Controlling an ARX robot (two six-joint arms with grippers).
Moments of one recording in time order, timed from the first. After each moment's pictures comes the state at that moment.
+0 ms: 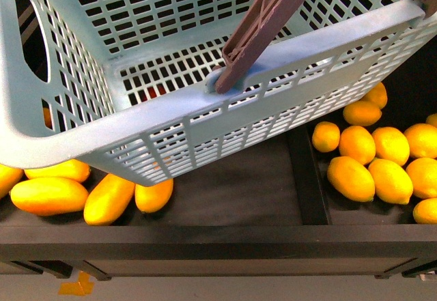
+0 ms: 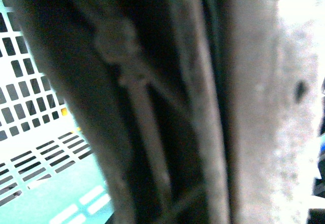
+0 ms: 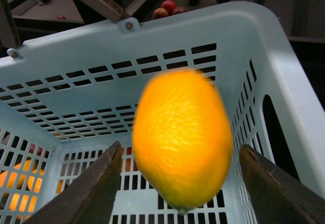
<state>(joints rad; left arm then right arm) -0.53 1.71 1.44 -0.25 0.36 -0.99 0.25 1.57 0.94 0.40 -0.21 0.07</state>
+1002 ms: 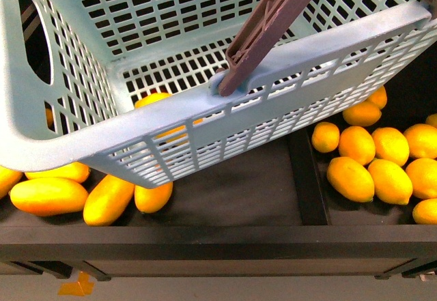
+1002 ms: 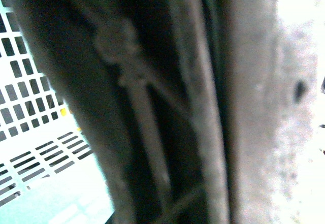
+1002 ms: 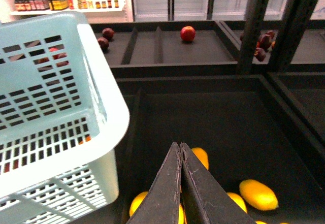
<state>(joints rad) -0.54 1.71 1.44 -0.25 0.36 -1.00 0.01 0.98 0.19 0.78 0.01 0.00</state>
